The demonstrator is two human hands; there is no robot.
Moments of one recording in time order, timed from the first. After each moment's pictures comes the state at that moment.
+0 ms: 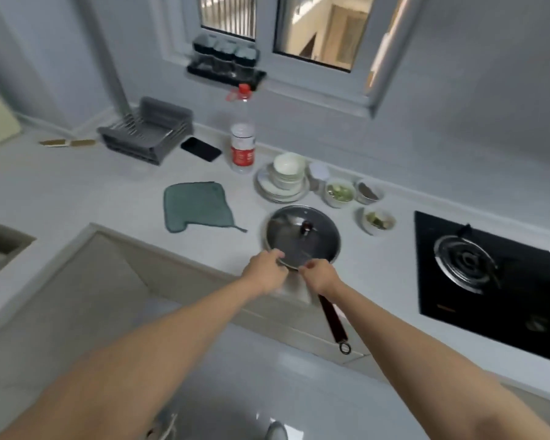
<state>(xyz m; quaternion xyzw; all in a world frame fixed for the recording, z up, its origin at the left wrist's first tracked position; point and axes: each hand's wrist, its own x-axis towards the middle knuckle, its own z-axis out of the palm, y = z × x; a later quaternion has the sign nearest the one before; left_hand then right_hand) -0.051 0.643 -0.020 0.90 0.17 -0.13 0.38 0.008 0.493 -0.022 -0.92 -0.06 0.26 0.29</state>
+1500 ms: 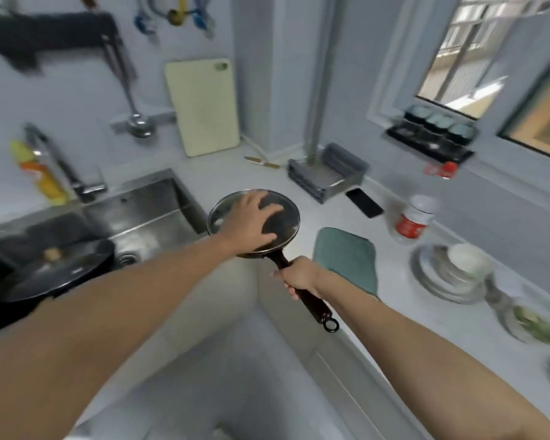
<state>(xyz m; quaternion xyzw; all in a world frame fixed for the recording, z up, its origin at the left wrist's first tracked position) -0.184 0.994 0.080 0.95 0.29 0.06 0.03 -0.082 0.849 0.043 -0.78 -0.28 0.50 0.27</state>
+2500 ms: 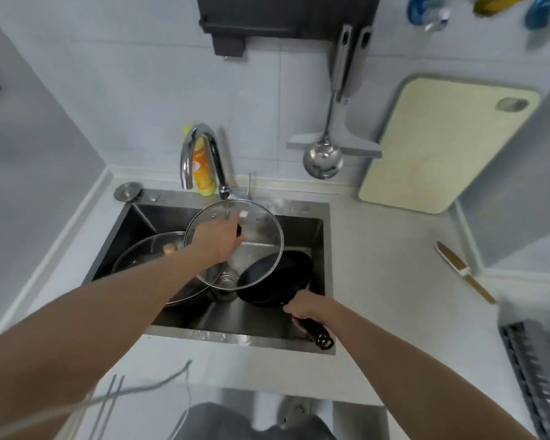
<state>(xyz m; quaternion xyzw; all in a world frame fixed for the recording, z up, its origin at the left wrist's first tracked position) -0.404 1.383 -0.007 0.70 0.70 -0.05 0.08 -0.172 1.332 -0.061 -0.60 -0.55 0.55 -0.18</state>
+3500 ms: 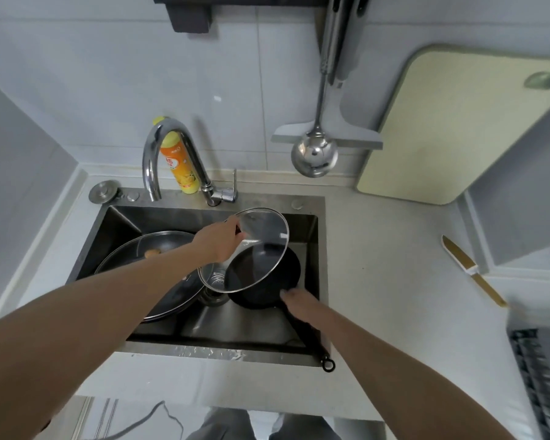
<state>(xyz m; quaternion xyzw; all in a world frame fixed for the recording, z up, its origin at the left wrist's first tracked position) -0.388 1.439 -0.038 0.69 0.69 -0.07 0.20 -0.161 1.375 -0.123 -0.64 -0.50 0.59 -0.06</state>
